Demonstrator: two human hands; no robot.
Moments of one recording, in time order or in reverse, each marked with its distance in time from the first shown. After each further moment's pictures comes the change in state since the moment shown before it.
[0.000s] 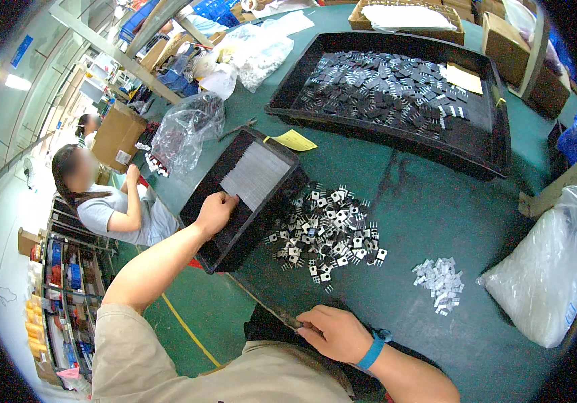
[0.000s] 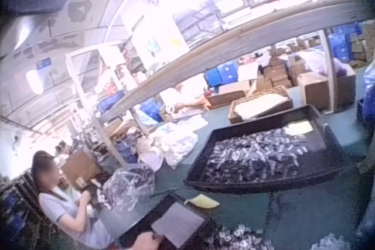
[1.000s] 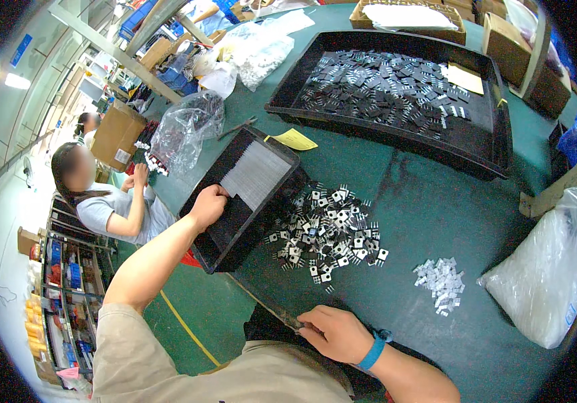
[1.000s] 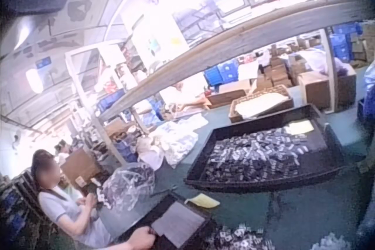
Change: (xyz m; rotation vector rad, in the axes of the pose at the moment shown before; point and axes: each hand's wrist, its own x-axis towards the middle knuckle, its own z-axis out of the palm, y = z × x) left_hand 0.013 -0.008 -0.016 -0.062 -0.046 -0.037; right_hand 0.001 -0.001 -0.001 -0.016 -0.010 0.006
